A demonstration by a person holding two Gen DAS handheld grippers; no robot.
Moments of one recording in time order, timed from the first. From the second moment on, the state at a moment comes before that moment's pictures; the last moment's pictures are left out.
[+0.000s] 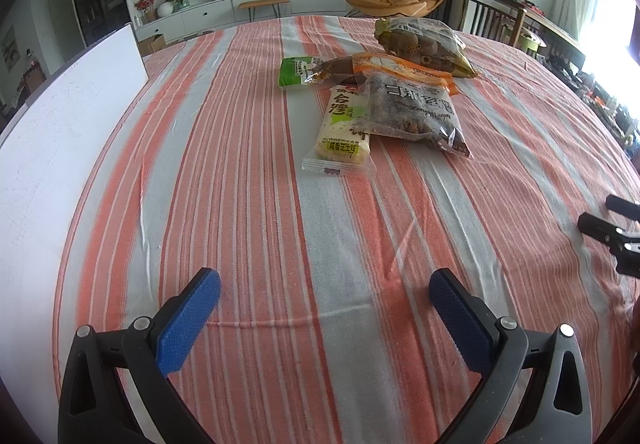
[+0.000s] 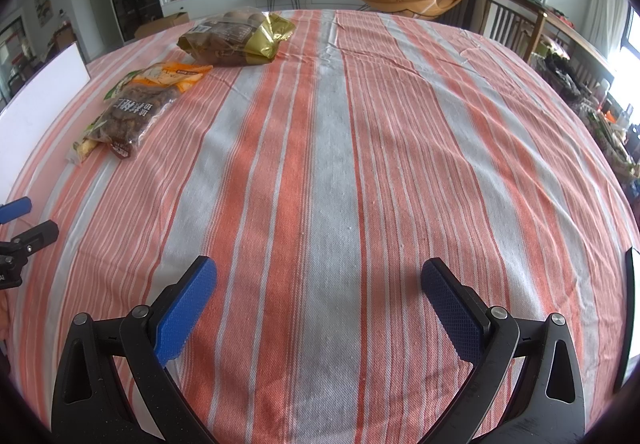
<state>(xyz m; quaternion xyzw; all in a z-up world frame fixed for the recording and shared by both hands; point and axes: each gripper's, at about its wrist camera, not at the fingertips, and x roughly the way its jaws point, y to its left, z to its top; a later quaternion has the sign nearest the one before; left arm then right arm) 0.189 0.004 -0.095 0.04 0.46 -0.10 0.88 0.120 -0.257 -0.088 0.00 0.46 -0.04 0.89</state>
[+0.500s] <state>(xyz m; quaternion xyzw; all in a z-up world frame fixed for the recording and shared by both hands) 0.193 0.055 -0.097 0.01 0.46 -0.04 0.89 0.120 -0.257 -0.088 0.00 0.46 -0.04 0.89</state>
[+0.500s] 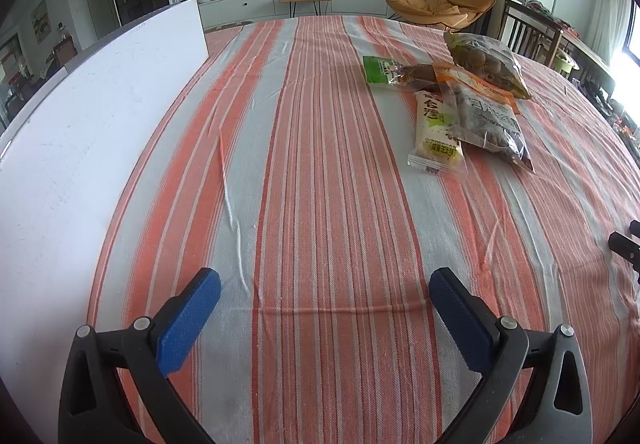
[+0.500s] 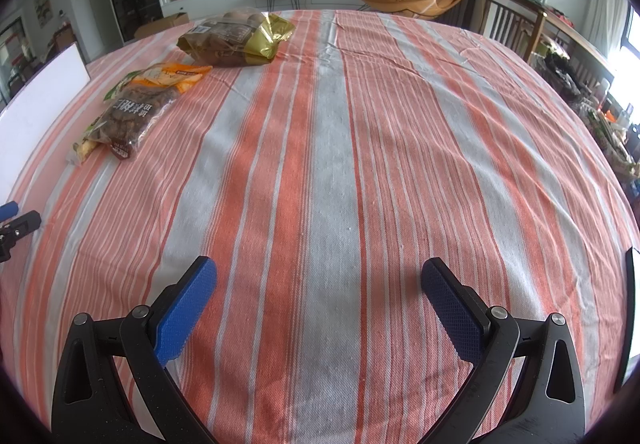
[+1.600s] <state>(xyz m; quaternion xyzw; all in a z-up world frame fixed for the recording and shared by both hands) 0.193 0.054 -0.097 0.00 0.46 -0.04 0.89 0.276 -0.124 -0.093 0.07 0.49 0.02 0.87</state>
